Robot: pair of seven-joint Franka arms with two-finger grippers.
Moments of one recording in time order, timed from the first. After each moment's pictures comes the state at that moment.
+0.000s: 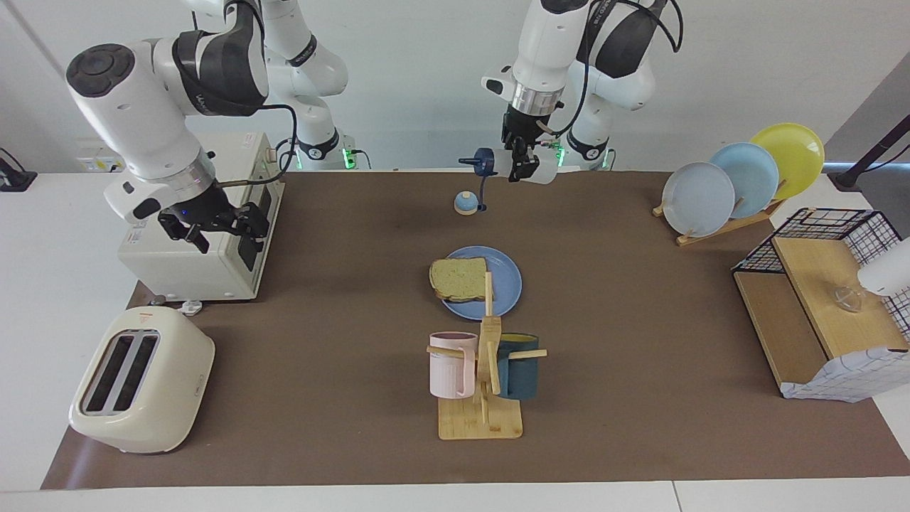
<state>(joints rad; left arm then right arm) -0.94 -0.15 0.23 -1.94 -0.02 1.81 0.76 -0.10 0.15 0.11 -1.56 0.00 1.69 0.01</state>
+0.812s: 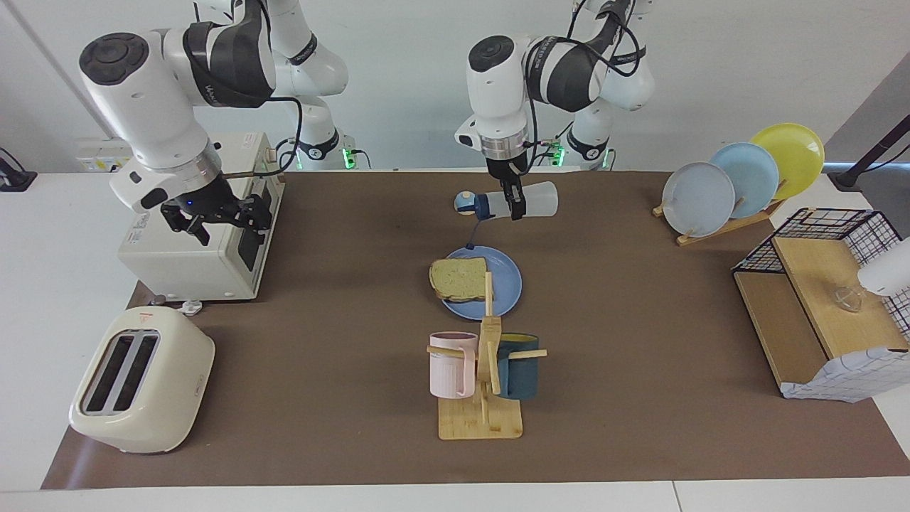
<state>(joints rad) -1.00 0.06 0.22 -1.86 0.23 1.80 0.67 -0.09 0.11 0.11 -1.59 -0.03 1.68 0.01</state>
